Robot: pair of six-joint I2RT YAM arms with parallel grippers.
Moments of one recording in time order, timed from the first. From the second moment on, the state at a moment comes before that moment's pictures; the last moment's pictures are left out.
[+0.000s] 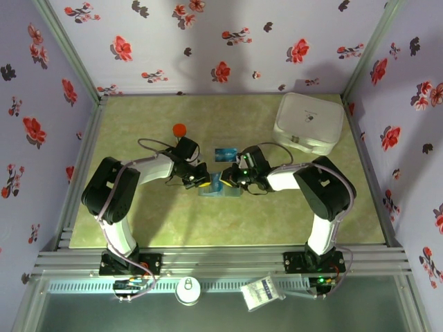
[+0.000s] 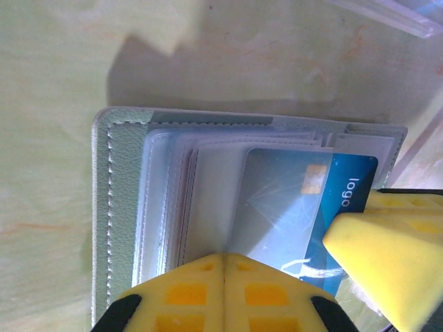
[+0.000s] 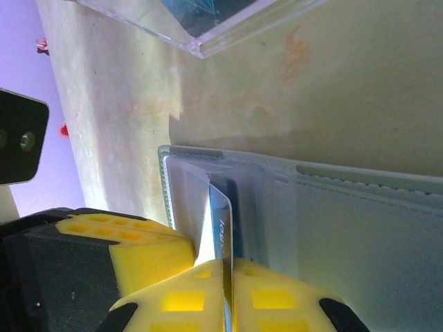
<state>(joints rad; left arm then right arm) -0.56 1.80 1.01 -0.36 0.44 -0.78 0.60 1.83 0.80 0.28 -0.55 1.03</state>
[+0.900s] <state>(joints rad) -0.56 1.72 1.02 -0.39 0.43 -0.78 0.57 1.63 0.99 -0.36 -0.35 0.53</state>
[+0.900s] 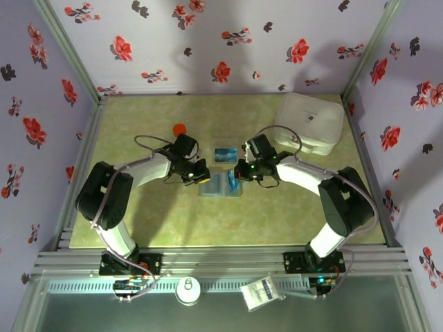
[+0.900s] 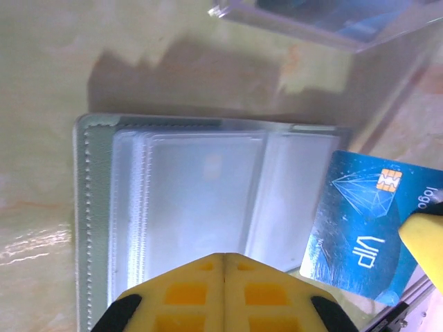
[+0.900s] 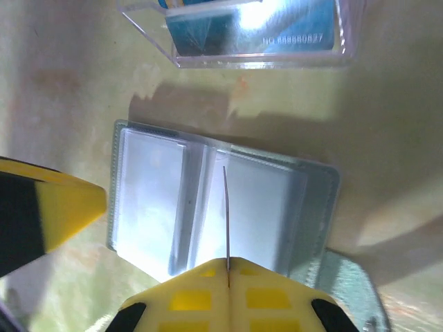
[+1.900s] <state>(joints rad) -0.47 1.46 0.79 -0.38 0.36 -0.78 0.57 2.06 1.91 -1.11 -0.17 -0.73</state>
